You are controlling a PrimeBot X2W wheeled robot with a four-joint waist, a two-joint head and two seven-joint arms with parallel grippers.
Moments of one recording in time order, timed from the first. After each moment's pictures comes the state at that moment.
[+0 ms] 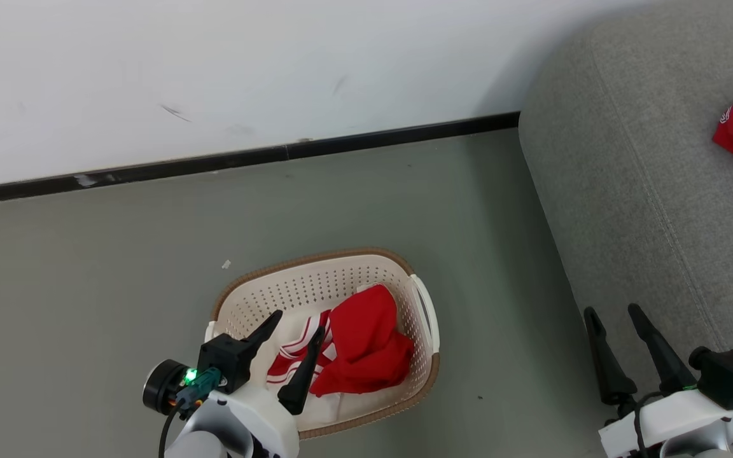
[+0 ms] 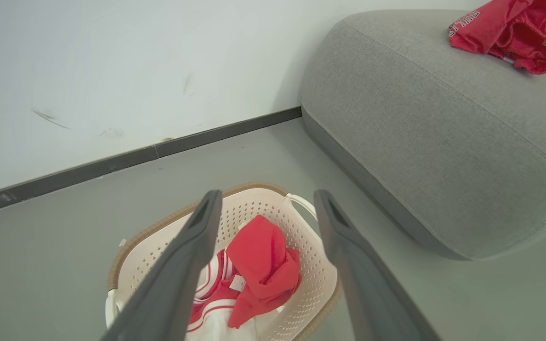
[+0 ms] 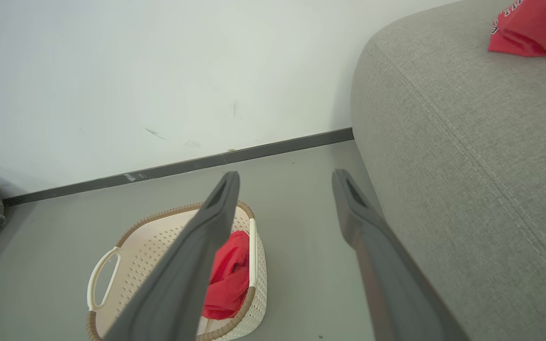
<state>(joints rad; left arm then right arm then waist) -0.27 0.11 -0.50 0.35 -0.42 -0.03 -0.14 0.02 -0.09 0.01 0.11 0.25 0.13 -0.25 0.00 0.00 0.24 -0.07</state>
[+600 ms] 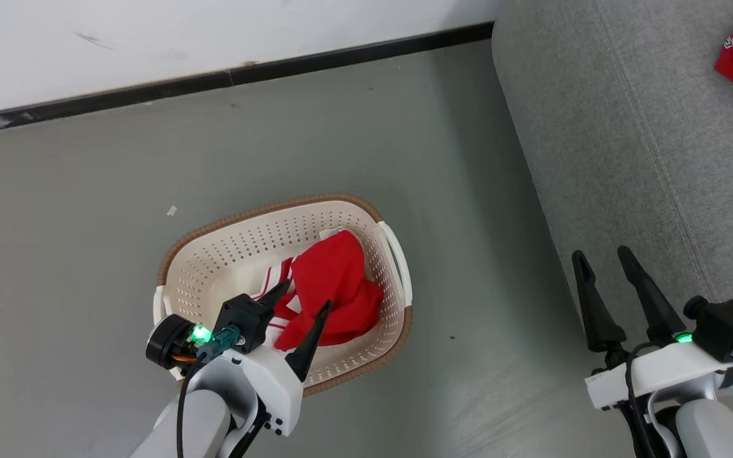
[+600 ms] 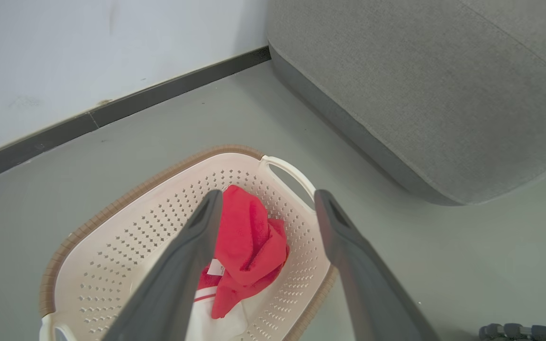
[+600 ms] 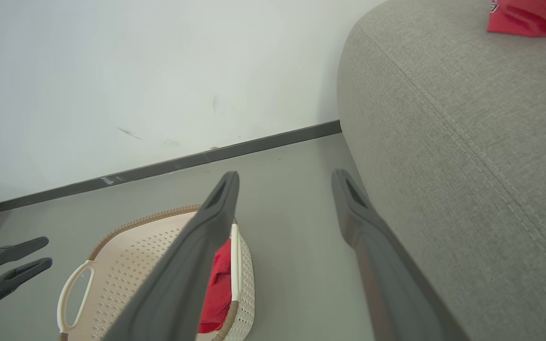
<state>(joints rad) -0.40 0.12 -0.55 0.38 -0.36 -0.05 -0.06 -0.10 -0.07 0.03 0.08 0.25 0.13 -0.25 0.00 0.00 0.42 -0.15</state>
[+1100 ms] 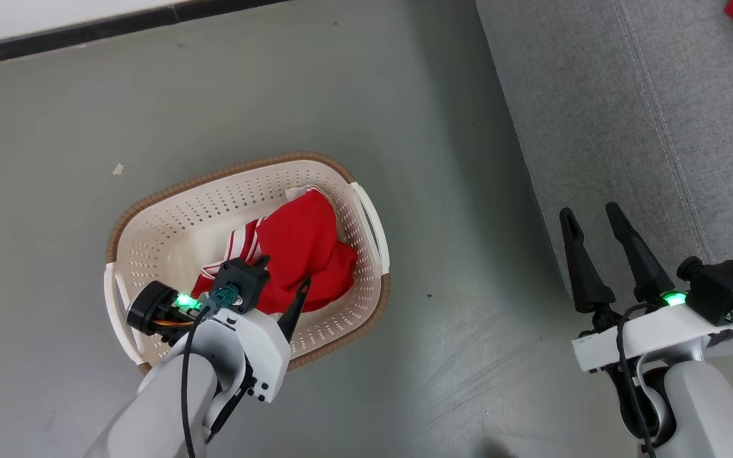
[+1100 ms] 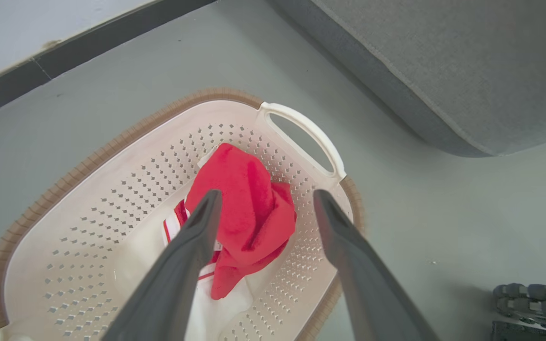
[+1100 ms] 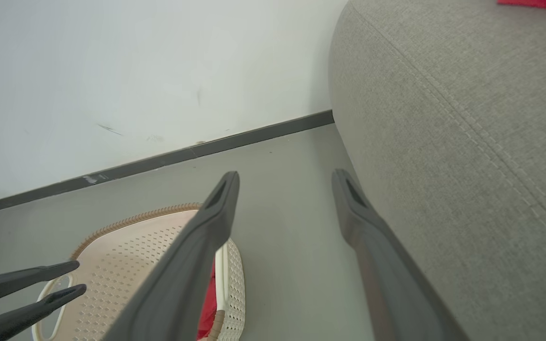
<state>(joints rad) -0.50 0.14 -0.56 0.44 -0.32 -0.04 0.07 -0.21 -0.05 0.05 0.08 0.27 0.13 -0.25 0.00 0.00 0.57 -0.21</state>
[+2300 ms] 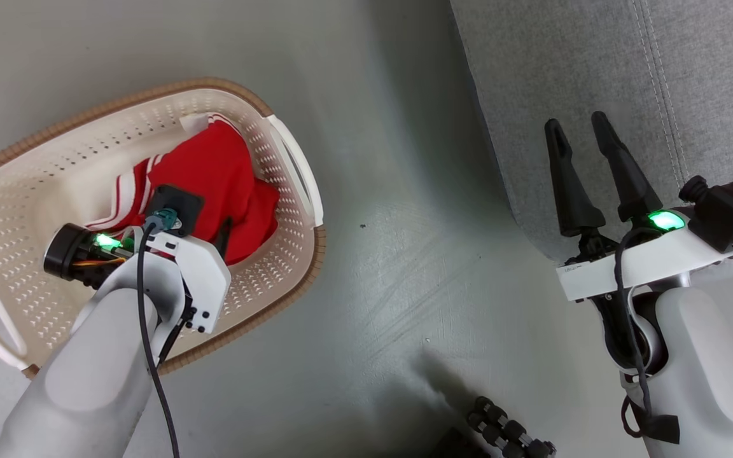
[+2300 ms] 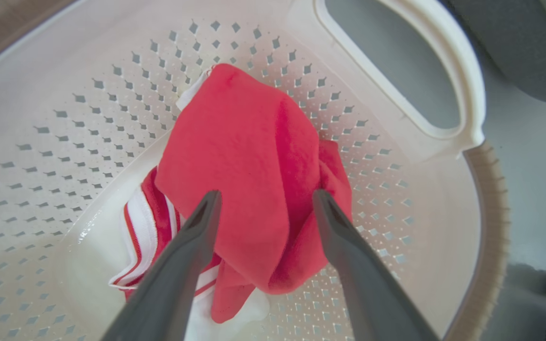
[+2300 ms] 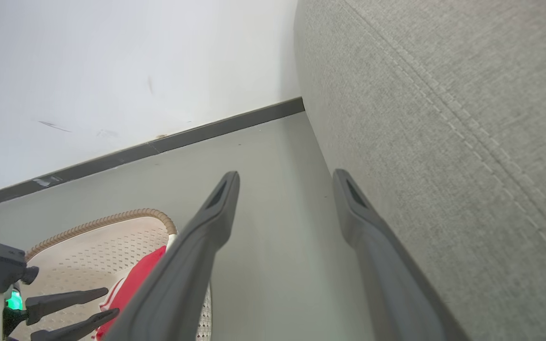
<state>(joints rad) -0.65 0.22 -0.50 0.48 -0.30 0.03 0.24 -0.40 -0.04 0.11 0.08 0.36 0.13 -0.25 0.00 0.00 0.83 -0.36</state>
